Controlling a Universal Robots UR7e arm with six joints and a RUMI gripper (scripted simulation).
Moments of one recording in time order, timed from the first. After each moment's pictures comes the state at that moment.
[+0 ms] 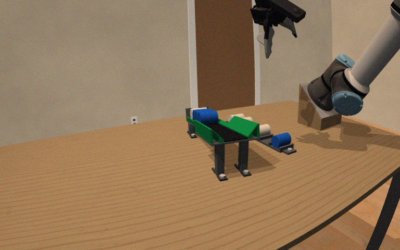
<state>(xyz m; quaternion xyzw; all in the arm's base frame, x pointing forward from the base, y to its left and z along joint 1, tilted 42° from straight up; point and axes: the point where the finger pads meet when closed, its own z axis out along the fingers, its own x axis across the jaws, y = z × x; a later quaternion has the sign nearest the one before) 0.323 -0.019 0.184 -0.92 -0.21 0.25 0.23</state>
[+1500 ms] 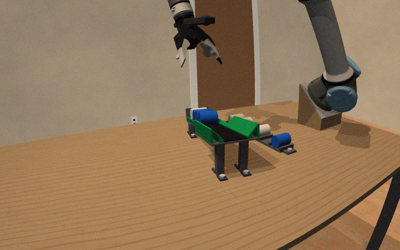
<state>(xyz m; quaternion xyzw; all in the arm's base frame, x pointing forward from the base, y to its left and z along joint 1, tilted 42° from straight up) 0.538 -0.047 0.029 -0.81 -0.16 0.05 0.56</state>
